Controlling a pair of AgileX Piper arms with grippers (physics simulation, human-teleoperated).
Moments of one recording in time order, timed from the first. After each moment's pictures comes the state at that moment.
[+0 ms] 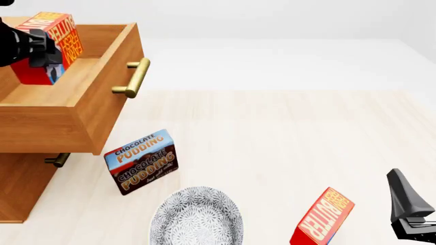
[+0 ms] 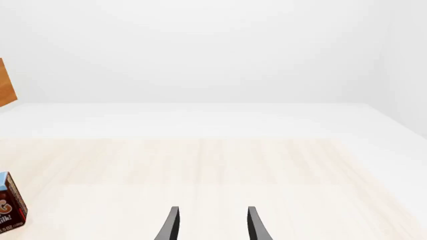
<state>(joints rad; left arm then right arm) 0.03 1.22 -1.31 0.84 0.00 0.01 0.00 -0.01 0.01 0.00</state>
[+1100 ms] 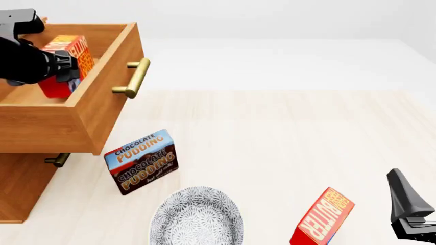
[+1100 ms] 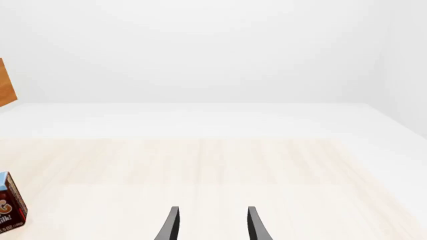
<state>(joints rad) 0.04 1.34 -1.21 0.65 -0.06 0.01 0.00 -0.01 0.01 0.00</state>
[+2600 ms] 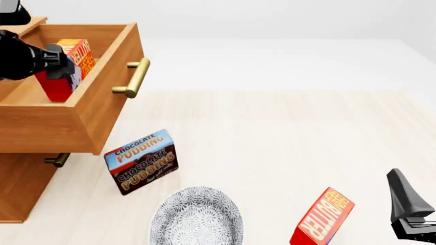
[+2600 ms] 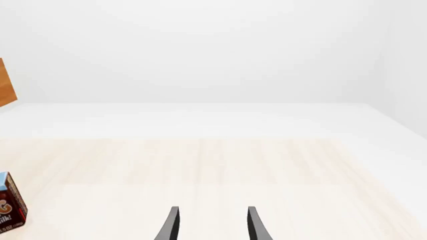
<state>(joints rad) 0.03 1.24 -1.20 0.70 0.00 0.01 0.00 -0.01 0.01 0.00</state>
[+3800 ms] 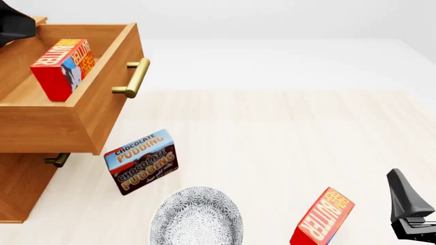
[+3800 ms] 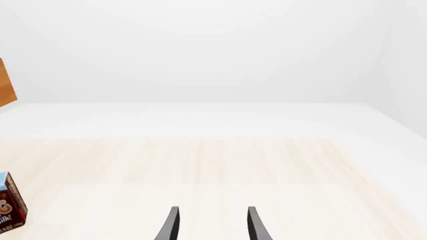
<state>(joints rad) -0.09 0.98 -1.38 0.96 0.10 0.01 0.00 -0.01 0.01 0.00</state>
